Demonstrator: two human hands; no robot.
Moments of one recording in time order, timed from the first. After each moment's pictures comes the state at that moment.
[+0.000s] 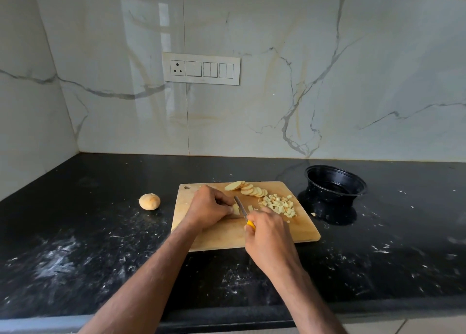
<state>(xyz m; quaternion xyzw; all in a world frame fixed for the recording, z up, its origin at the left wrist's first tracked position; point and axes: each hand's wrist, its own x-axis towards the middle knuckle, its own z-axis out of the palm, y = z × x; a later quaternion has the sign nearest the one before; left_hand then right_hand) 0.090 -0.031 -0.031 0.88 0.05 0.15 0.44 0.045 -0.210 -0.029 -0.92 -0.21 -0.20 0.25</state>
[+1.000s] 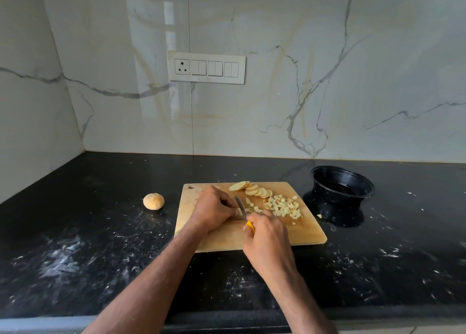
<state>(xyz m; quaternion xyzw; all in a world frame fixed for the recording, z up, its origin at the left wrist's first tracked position) 0.088 -0.034 -0.028 0.90 0.05 0.15 0.41 0.051 -0.196 -0.044 -0.92 -0.20 -0.22 0.28</state>
